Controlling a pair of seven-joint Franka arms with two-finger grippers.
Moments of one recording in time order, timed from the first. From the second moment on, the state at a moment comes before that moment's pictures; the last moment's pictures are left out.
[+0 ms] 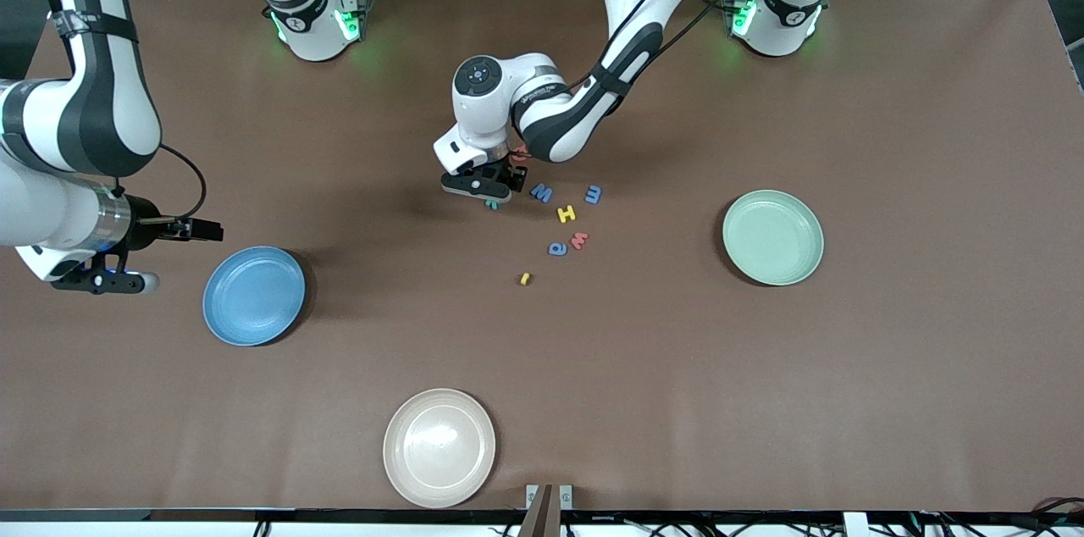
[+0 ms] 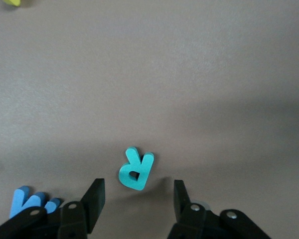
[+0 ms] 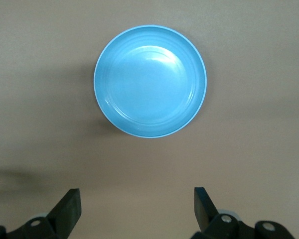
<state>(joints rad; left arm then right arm) -0.85 0.89 -0.22 -1.39 0.26 2.34 -0.94 -0.03 0.29 -0.03 -1.71 0.02 1.77 0.01</state>
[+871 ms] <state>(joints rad) -0.85 0.92 -0.20 -1.39 0.26 2.39 -0.94 -0.01 0.31 -0.02 -1.71 0.07 1.84 0.07</state>
